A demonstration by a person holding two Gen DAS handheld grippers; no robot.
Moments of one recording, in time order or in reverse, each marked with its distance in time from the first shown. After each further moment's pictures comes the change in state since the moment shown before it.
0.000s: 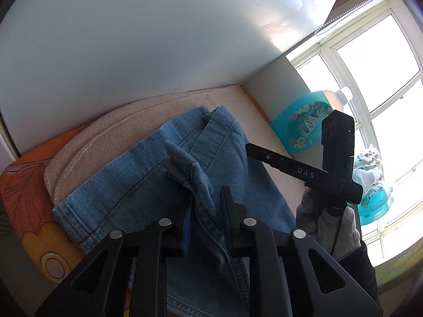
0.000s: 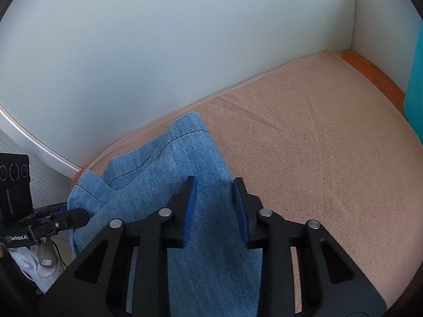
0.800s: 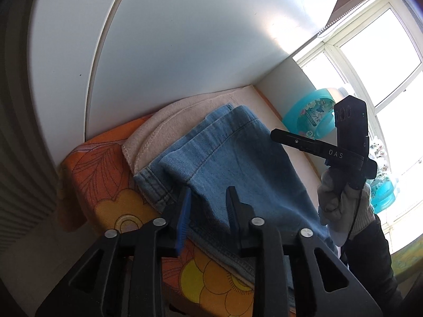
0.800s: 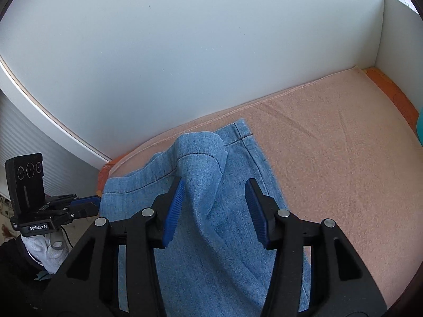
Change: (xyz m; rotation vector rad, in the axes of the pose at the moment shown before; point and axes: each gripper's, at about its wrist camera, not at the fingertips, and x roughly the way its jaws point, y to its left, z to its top) left arm -0.052 0.033 -0.008 -0.009 0.018 0.058; right arm -0.014 0.039 0.006 -0.069 0.032 0.076
